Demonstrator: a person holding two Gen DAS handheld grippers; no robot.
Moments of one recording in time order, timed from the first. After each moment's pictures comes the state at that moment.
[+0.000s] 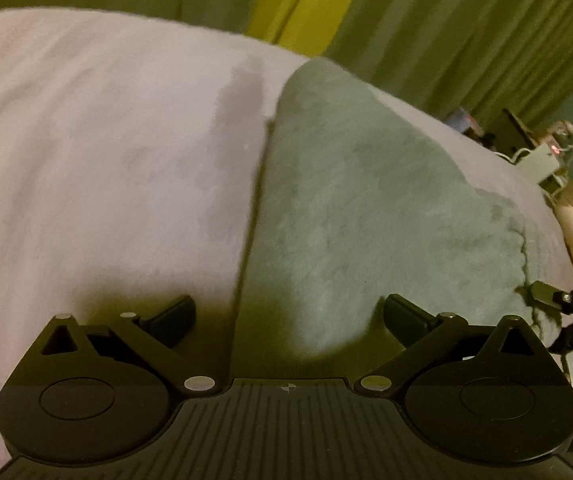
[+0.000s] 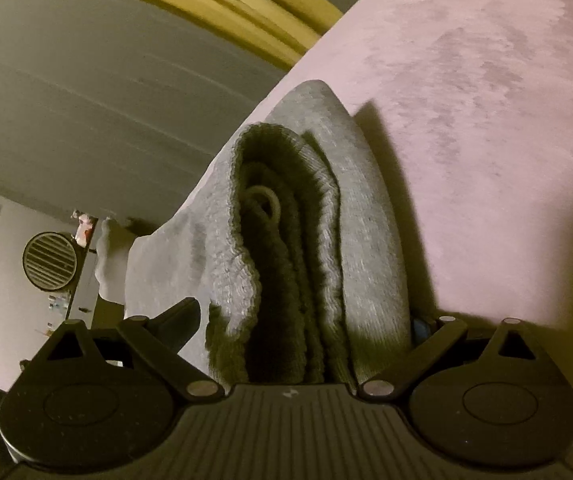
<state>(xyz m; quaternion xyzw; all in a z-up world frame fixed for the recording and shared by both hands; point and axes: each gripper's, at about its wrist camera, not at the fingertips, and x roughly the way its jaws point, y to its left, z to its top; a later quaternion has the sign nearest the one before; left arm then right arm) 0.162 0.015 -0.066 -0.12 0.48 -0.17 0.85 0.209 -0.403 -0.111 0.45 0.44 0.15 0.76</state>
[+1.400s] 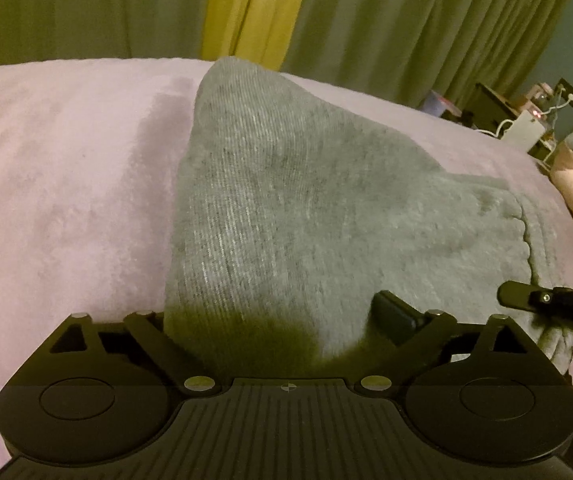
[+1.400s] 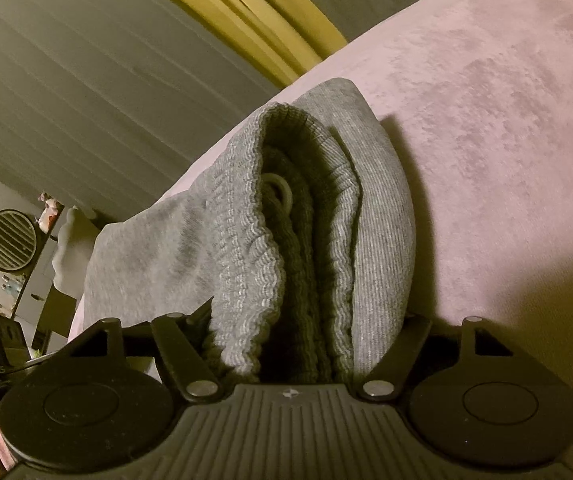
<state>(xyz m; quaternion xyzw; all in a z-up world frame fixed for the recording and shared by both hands) 0.179 -0.037 -0.078 -0.05 0.44 -0.20 0.87 0.199 -0.364 -0.102 0.37 0.42 0.12 0.82</state>
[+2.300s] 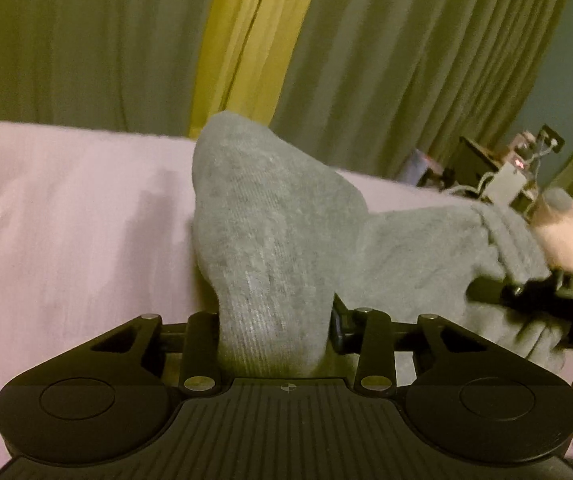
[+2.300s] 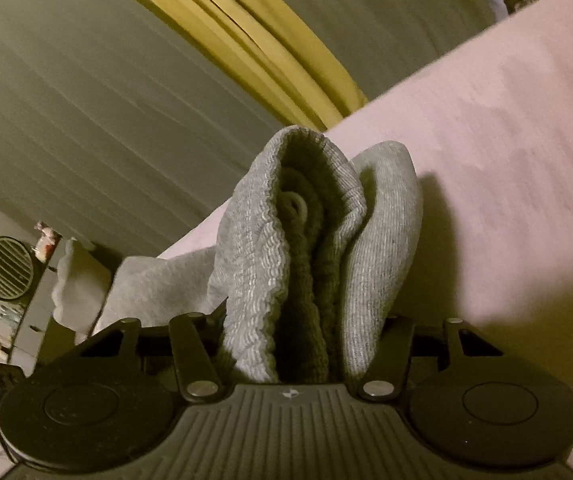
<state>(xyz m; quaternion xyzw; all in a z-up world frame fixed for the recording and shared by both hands) 0.188 -0.040 -0.021 -0.08 0.37 -0.21 0.90 0.232 -0.338 -0.032 0.37 0.40 0.09 0.83</state>
